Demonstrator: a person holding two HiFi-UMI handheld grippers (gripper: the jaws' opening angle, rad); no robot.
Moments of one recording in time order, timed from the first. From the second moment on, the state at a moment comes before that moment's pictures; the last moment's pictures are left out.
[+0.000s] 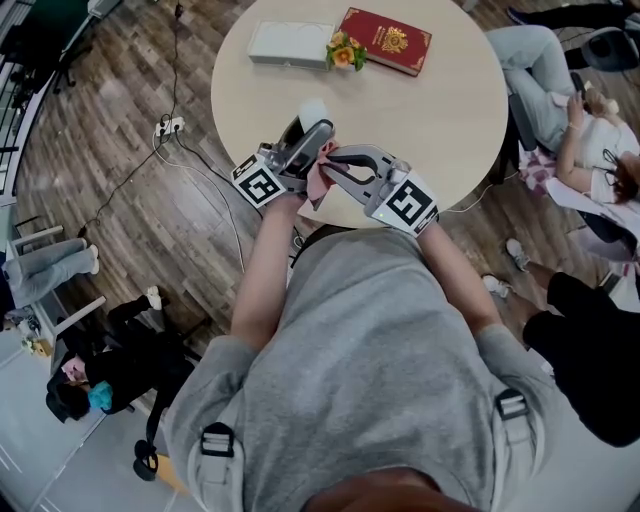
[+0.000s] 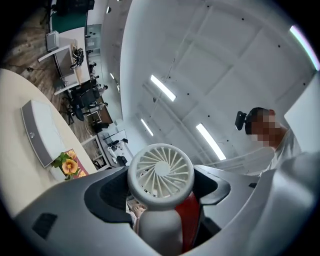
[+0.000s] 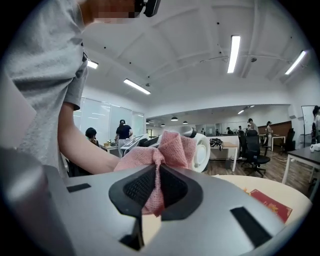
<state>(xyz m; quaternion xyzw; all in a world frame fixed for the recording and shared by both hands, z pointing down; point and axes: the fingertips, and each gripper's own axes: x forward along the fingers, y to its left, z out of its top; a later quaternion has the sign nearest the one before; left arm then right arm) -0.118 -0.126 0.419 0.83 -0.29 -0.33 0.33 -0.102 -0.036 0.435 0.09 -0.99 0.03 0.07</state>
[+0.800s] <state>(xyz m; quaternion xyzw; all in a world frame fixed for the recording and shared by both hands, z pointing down) -0.125 -0.136 0.410 0.81 -0.28 -0.39 0.34 -0.088 -0.028 0.449 0.06 -0.99 0.07 0.08</state>
